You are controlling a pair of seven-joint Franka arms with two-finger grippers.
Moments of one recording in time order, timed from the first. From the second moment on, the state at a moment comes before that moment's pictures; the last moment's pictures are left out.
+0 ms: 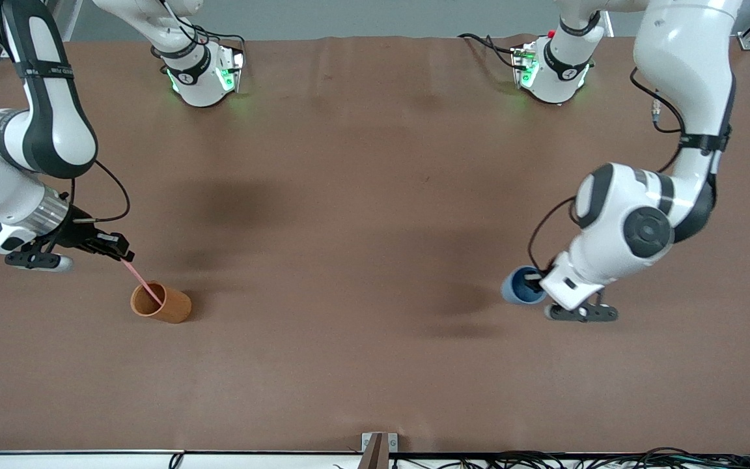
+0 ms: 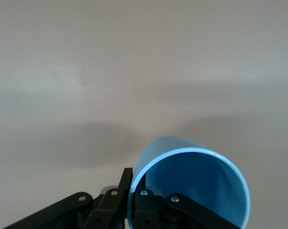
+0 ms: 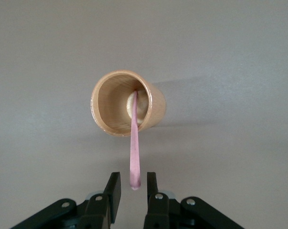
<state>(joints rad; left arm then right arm) -0.13 0.48 -0.25 -1.63 0.06 2.14 -0.41 -0.09 0.15 -0.01 -2.09 0.31 2.32 -0.15</state>
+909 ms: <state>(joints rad) -0.31 0.73 -0.48 -1.52 0.34 2.21 -1.08 -0.10 0.14 -0.02 -1.99 0.33 2.18 -0.15</state>
